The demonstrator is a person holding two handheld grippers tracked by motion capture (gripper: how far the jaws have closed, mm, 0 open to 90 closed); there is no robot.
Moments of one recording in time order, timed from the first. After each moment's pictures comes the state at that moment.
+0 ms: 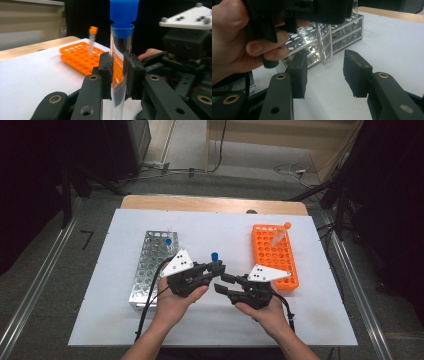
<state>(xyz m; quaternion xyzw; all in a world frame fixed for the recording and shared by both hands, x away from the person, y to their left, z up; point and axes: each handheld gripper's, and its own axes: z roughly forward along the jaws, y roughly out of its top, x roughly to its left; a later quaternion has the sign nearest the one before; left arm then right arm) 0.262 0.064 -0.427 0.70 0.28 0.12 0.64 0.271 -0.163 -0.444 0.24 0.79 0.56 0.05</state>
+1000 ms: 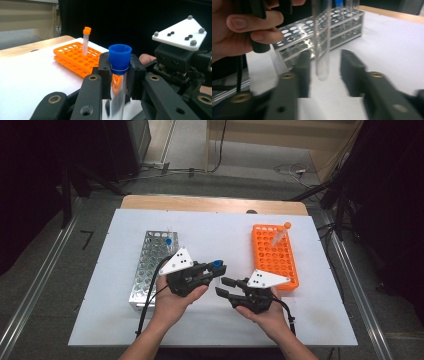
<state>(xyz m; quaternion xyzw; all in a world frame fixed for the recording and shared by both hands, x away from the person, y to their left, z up) 0.261 0.073 -0.413 0.71 0.28 0.12 0.64 0.265 -0.168 -0.453 0.23 0.80 0.55 0.07</state>
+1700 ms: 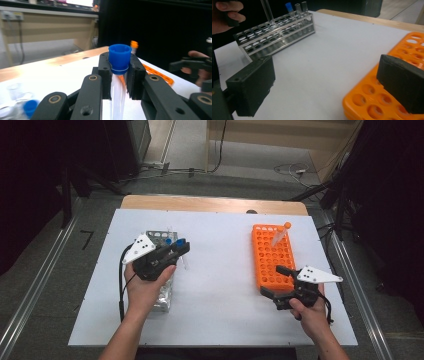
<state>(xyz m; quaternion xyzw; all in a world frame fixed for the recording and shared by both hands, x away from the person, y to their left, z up) 0.276 0.149 -0.406 0.65 0.36 0.23 0.63 0.280 -0.278 -0.445 0.30 0.77 0.55 0.13</state>
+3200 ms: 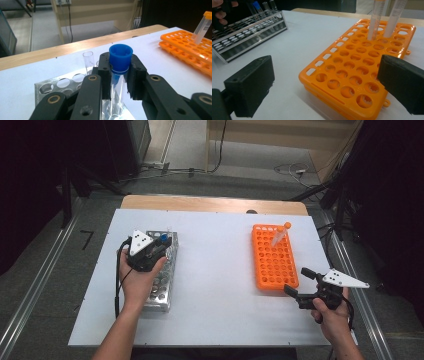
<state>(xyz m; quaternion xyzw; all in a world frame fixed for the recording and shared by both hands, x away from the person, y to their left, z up) 0.308 0.169 -0.437 0.67 0.45 0.32 0.51 0.281 -0.338 -0.455 0.36 0.75 0.53 0.16</state>
